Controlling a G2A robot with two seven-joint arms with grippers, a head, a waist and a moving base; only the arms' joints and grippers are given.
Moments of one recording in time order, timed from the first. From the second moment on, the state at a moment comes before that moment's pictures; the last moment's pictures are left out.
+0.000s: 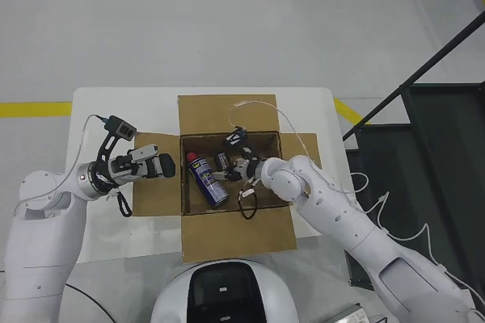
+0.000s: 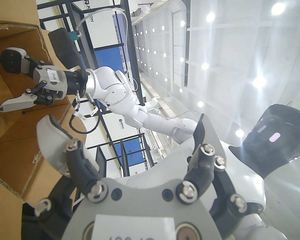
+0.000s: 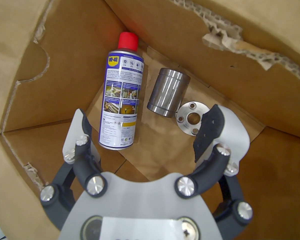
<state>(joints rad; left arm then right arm) 1.13 -1.14 -1.45 -1.47 -0.59 -0.16 -1.33 -0.91 -1.21 0.79 -1.38 -0.73 -0.10 0.64</state>
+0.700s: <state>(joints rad) 1.13 -1.14 -1.45 -1.47 -0.59 -0.16 -1.33 -0.77 -1.32 0.67 -1.11 -0.74 -0.02 0.55</state>
